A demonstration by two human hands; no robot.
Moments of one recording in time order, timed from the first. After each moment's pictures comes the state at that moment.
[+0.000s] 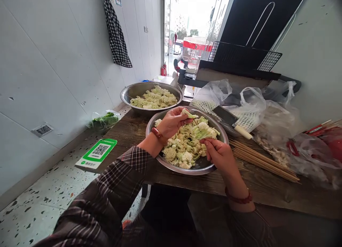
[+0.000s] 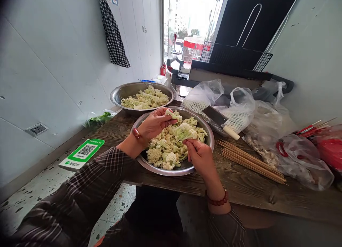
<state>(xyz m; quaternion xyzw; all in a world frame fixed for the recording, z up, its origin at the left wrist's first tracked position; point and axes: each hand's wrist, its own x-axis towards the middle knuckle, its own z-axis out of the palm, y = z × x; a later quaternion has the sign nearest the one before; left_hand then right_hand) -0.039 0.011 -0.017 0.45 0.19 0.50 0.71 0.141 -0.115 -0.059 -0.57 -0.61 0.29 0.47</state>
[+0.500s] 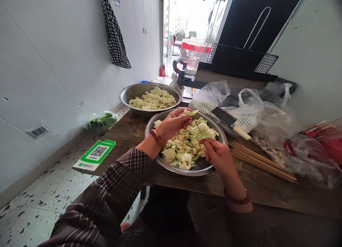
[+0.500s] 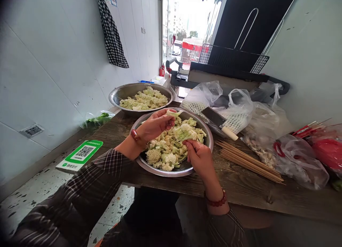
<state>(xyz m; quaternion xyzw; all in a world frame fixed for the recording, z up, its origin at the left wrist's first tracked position) -0.041 0.008 -0.013 0.51 0.20 0.44 0.71 0.140 -0.115 -0.059 -0.58 -0.61 0.26 0.48</state>
